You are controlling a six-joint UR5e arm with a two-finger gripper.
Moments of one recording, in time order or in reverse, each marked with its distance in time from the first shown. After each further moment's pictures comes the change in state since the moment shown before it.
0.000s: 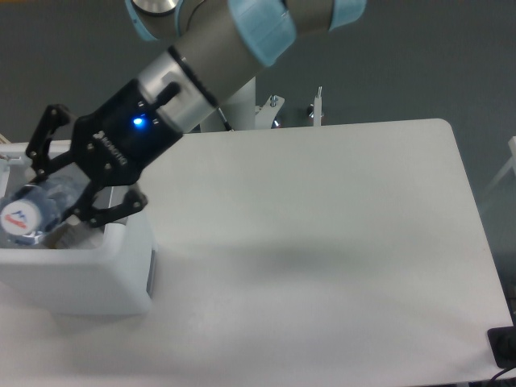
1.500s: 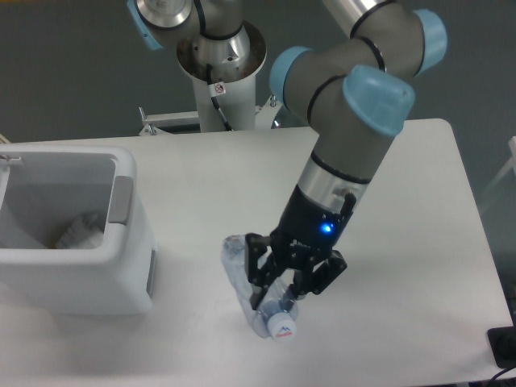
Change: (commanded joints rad) arm 0.241 -0.140 0.179 -0.103 0.310 -0.216
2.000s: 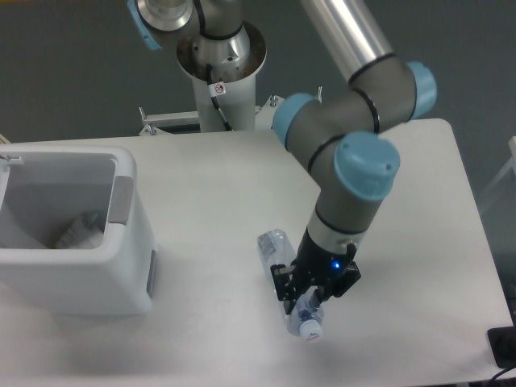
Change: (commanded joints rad) arm -0.012 -0.054 -0.046 -0.003 0.275 0.005
